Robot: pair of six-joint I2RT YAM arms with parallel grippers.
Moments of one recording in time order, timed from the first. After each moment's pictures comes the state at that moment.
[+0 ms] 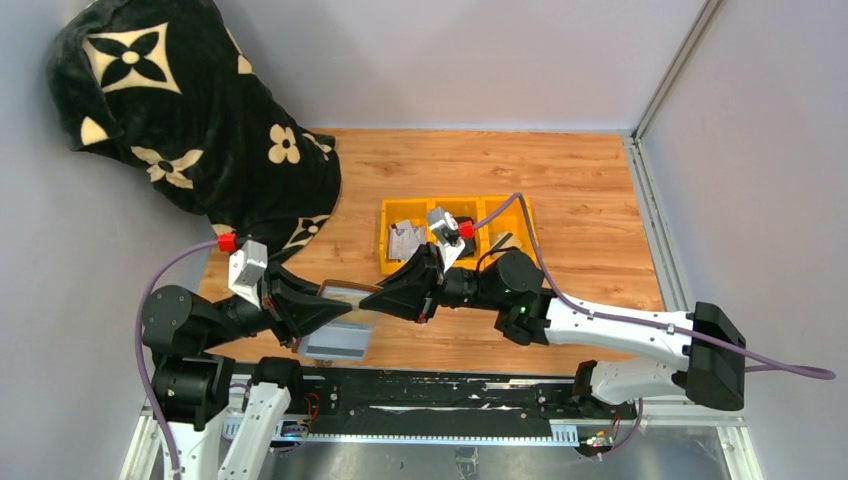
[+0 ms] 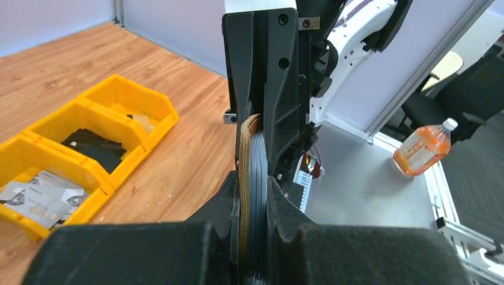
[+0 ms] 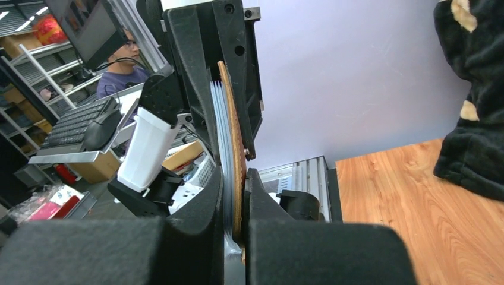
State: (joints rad) left arm -0.08 0.39 0.99 -0.49 1.16 -0.39; right arm 1.21 1.22 0.85 0.76 -0.37 0.55
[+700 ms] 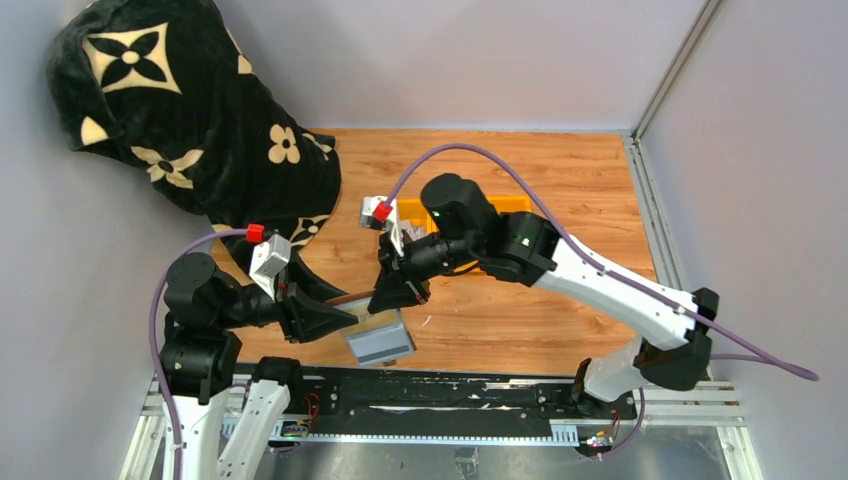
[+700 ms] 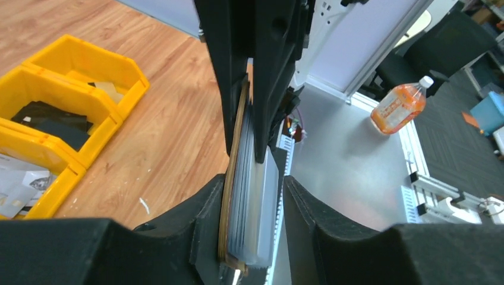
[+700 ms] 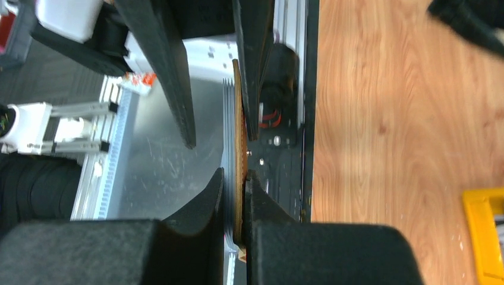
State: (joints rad) left arm -0.08 0.46 0.97 -0.61 1.29 -0.25; right arm 1.14 1.42 1.63 -0.58 -0.62 0.11
